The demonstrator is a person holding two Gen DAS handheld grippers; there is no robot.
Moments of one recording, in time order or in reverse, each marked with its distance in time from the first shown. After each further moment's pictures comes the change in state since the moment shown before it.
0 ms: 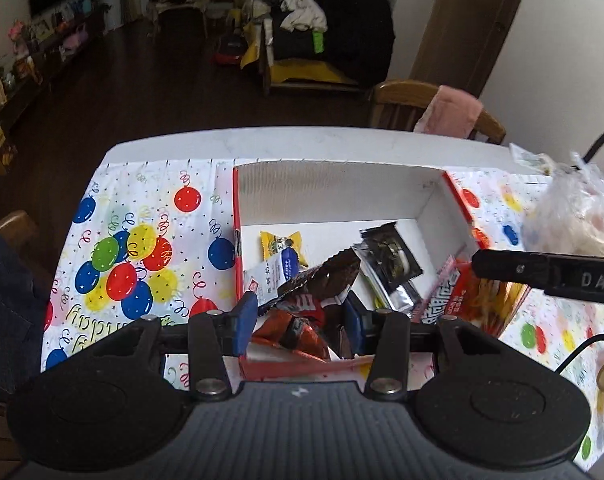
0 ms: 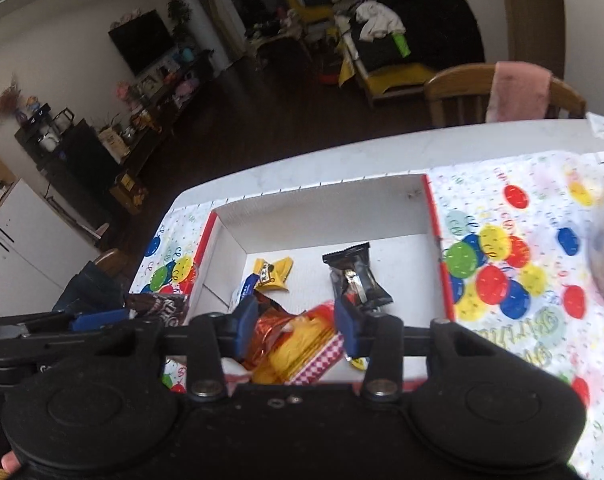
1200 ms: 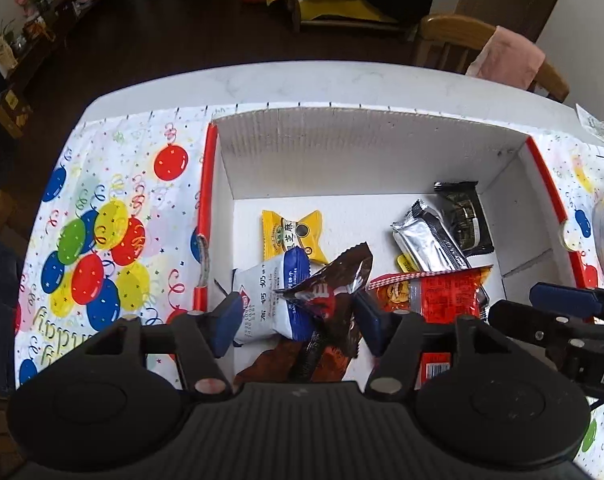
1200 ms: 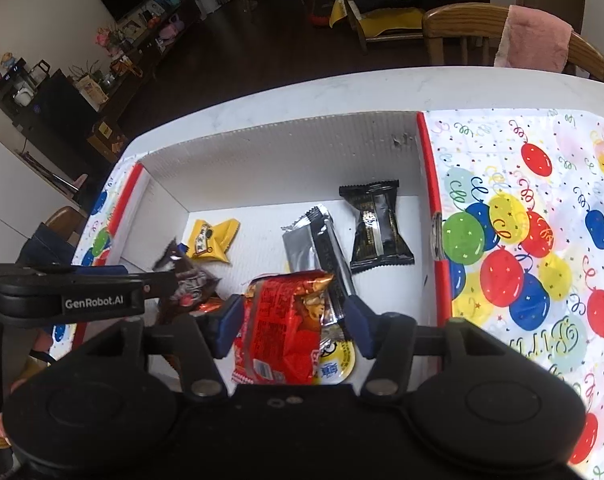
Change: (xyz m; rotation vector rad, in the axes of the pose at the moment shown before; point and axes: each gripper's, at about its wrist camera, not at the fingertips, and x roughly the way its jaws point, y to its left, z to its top) left arm 0.111 -0.016 0.031 -0.012 0.179 0.104; right arm 0.077 -0.038 0.006 -0.011 0.167 -0.038
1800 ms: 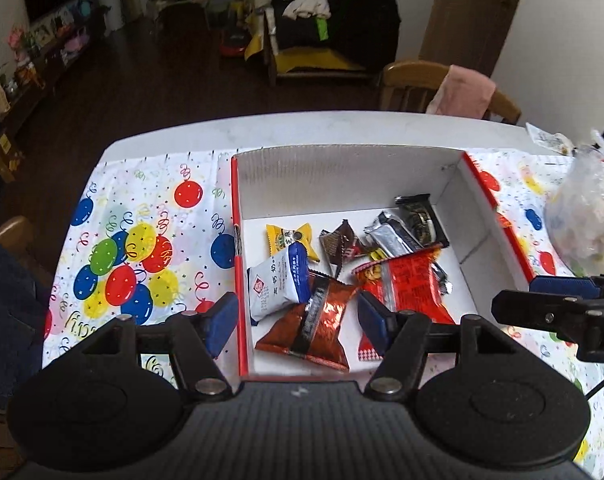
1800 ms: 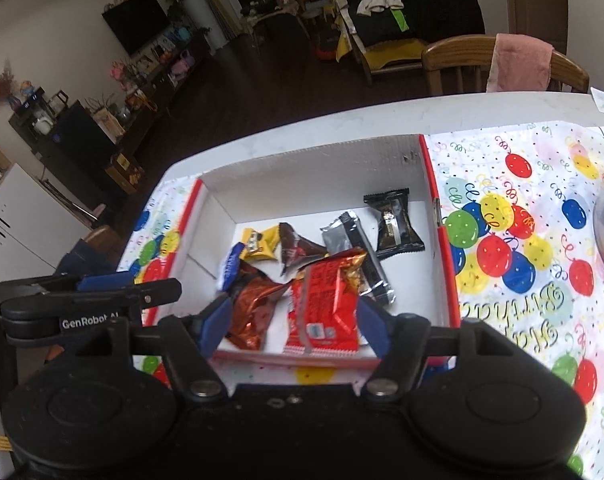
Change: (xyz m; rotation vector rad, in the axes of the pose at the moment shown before) left arm -0.084 0.019 -0.052 0.061 -0.172 -0.065; right arm -0.073 0.032 -0.040 0.022 -0.116 0.037
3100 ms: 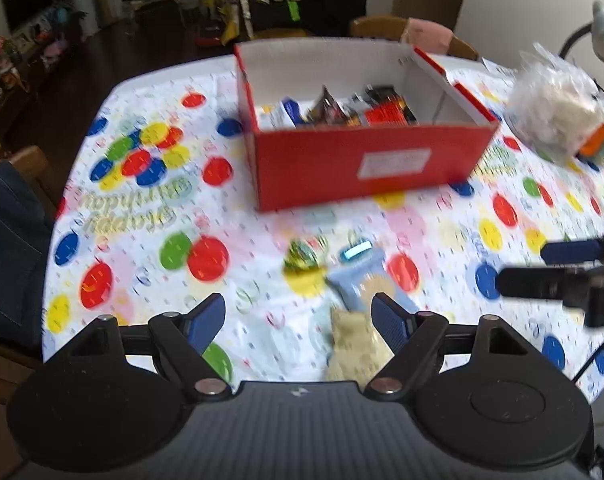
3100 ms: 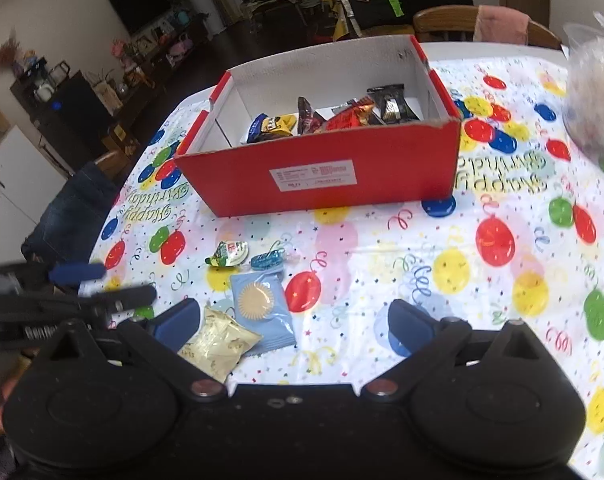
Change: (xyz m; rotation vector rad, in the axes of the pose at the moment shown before) left arm -0.049 0.016 -0.169 0.085 0.036 -0.052; right arm -0.030 0.032 -0.162 -0.016 0.014 -0.053
